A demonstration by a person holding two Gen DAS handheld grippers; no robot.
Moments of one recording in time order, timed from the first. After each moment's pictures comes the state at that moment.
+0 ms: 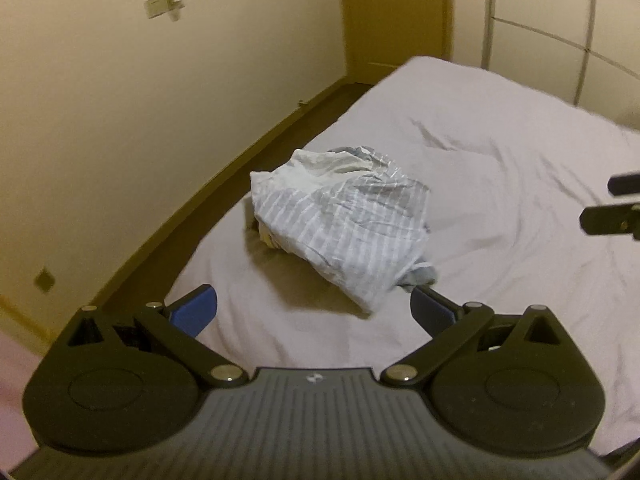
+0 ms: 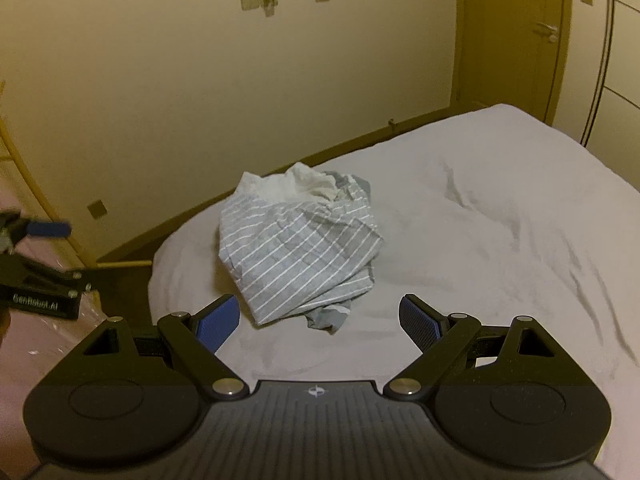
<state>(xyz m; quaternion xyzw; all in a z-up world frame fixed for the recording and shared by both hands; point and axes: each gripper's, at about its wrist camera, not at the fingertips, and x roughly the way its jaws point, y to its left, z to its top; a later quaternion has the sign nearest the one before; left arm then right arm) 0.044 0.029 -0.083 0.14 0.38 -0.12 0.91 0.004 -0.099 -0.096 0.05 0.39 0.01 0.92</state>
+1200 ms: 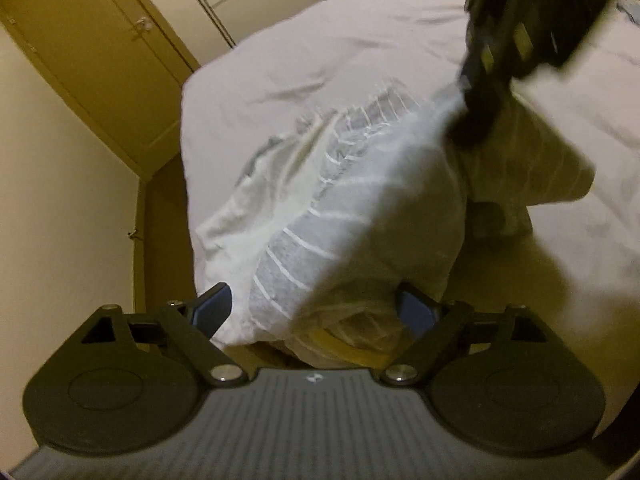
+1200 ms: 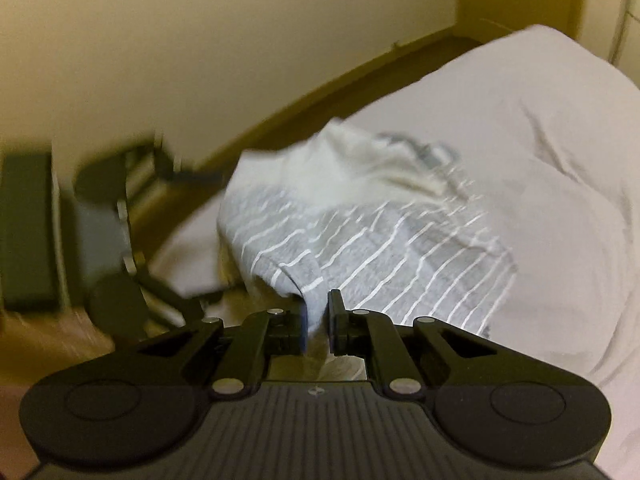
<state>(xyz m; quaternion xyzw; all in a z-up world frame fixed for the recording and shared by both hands) 0.295 0.059 -0.240 0.42 0.22 -0.47 0.75 0.252 -0.042 -0.193 0.13 0.48 -0.02 0.87</state>
